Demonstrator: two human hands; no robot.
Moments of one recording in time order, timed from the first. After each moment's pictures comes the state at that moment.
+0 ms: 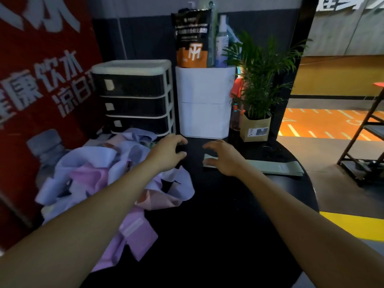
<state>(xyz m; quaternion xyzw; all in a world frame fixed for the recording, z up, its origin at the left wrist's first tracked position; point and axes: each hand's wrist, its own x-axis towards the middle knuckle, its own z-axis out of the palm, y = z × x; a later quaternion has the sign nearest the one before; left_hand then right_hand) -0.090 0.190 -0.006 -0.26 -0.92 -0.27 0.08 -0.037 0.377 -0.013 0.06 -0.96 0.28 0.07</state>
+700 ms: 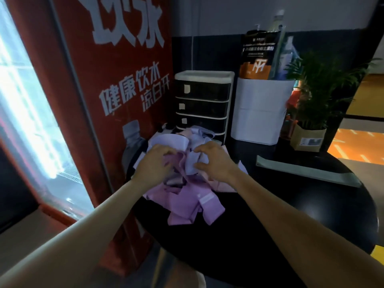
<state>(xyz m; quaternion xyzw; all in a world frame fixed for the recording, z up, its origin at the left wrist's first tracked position) 0.017 -0.006 -0.005 -0.16 -0.93 -0.29 0.18 0.011 0.190 0.007 0.20 -0.93 0.28 0.09</state>
